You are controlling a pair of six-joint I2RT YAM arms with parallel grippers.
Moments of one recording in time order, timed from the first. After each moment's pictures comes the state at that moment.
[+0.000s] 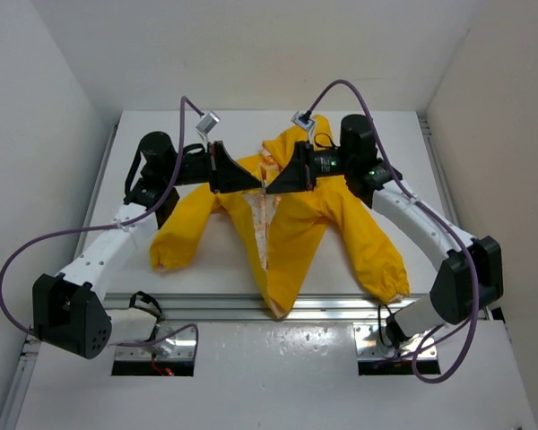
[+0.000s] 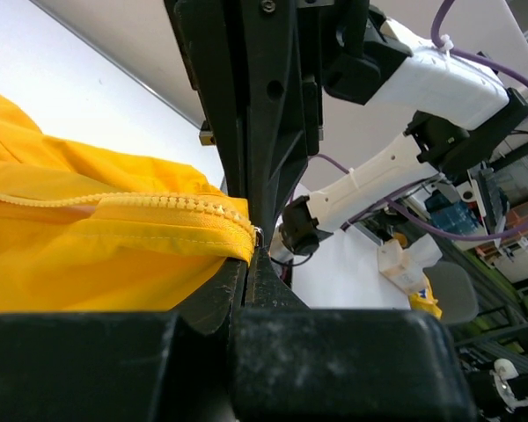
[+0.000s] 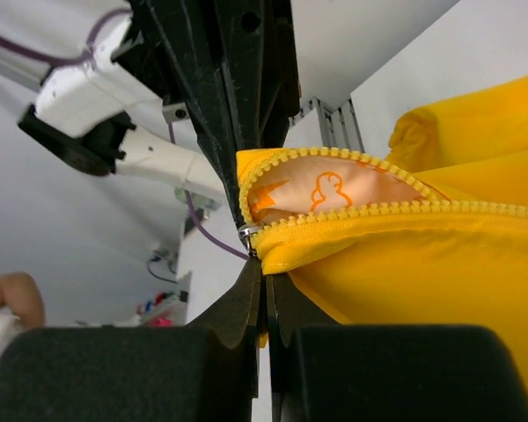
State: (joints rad) left arm -0.30 1.26 1.04 0.32 1.09 -0.76; right arm 0.44 1.51 1.22 0.12 -1.15 0.69
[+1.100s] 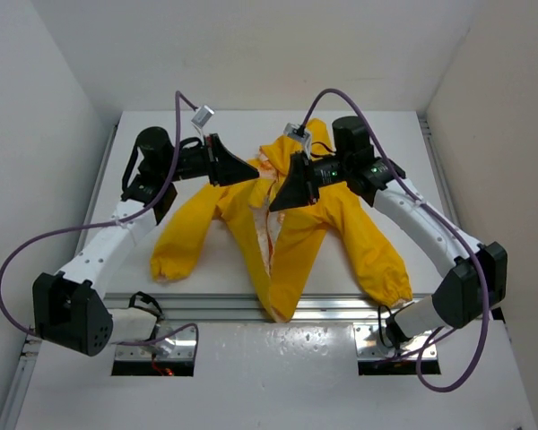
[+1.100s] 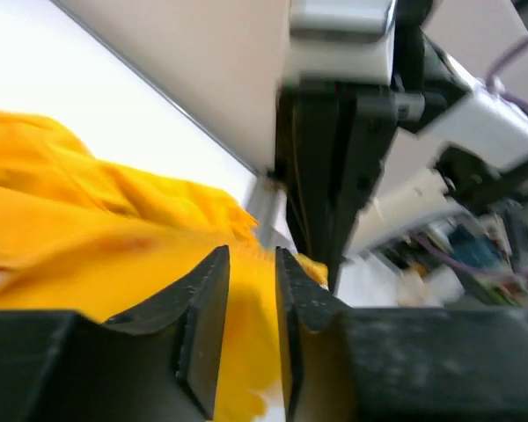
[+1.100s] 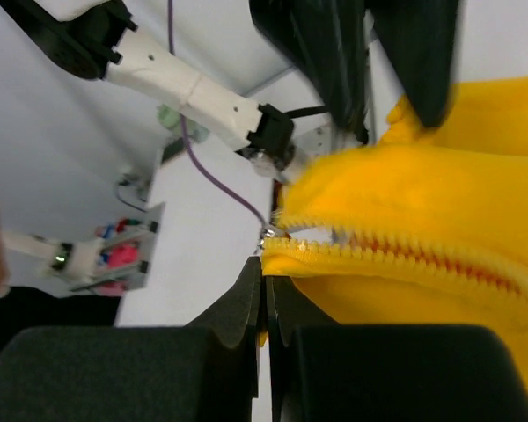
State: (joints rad) left arm -0.28 1.27 1.06 0.30 1.06 -0.78; right arm 0.48 1.48 1.32 -0.30 -1.23 0.21
